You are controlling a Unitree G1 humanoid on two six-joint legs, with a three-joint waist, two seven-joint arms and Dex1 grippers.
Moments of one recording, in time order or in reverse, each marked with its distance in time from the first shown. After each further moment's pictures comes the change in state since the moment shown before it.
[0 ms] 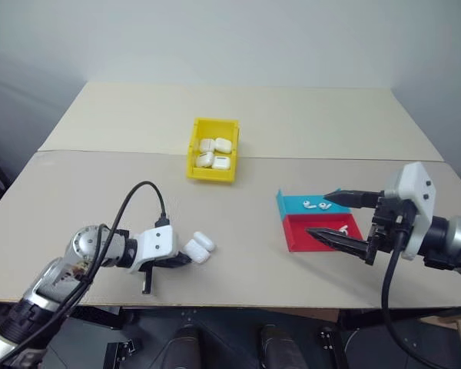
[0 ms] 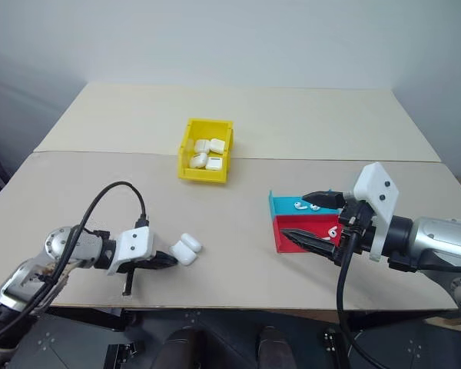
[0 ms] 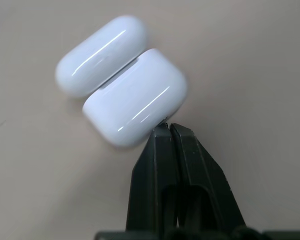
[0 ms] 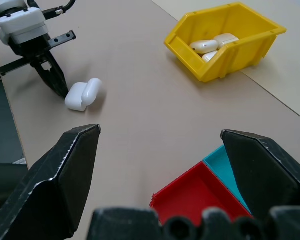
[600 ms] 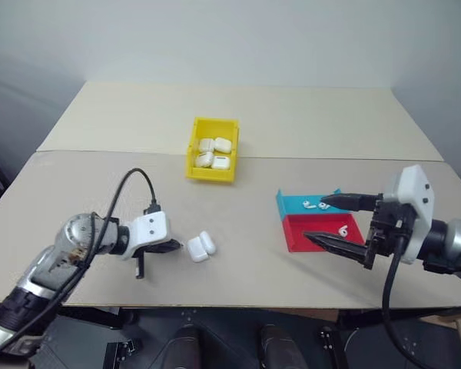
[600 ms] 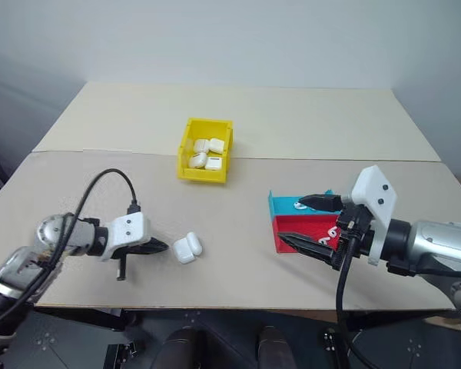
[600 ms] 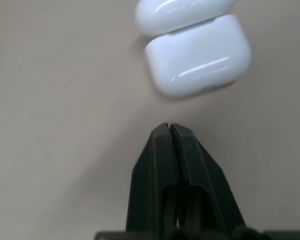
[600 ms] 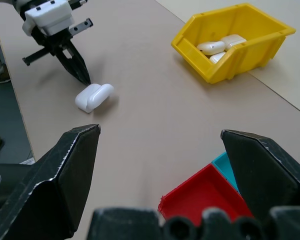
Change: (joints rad) left arm -0.075 0.072 0.057 0.031 0.007 0.085 -0.014; right arm 0.022 0.000 -0.009 -0.024 0.038 0.000 -0.008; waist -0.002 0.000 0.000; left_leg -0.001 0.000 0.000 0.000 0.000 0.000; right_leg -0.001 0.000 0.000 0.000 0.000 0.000
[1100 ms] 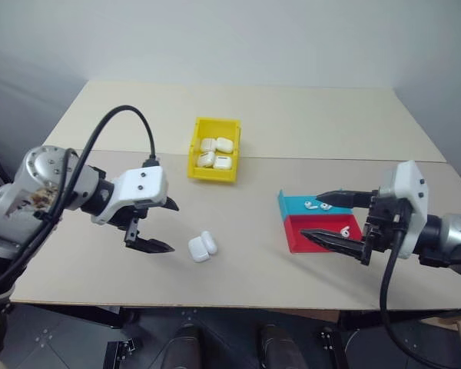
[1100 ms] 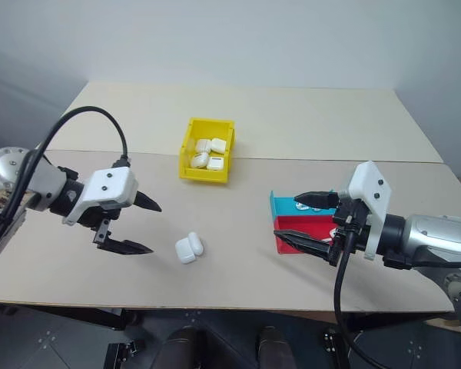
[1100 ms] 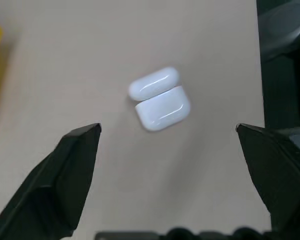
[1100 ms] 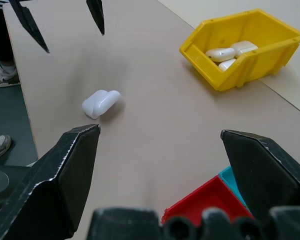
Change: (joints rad) left arm -0.381 0.147 -0.100 -0.193 -0.168 0.406 -0.272; right arm -0.067 0.008 0.055 0.042 -0.012 -0.008 0.034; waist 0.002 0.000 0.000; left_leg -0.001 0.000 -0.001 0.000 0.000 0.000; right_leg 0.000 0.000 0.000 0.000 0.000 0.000
